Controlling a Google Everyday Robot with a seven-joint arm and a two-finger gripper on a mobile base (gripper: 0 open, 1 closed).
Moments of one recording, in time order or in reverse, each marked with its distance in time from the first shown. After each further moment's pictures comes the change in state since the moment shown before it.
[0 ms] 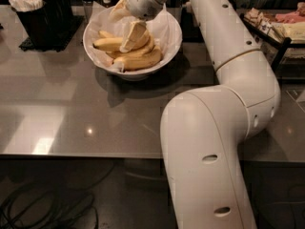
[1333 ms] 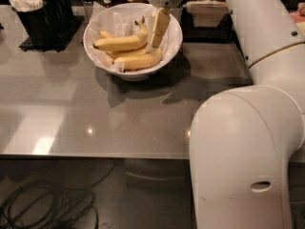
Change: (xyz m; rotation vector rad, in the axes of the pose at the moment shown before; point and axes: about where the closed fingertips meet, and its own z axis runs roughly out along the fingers) arm -0.005 0.038 -0.070 0.006 0.074 0.012
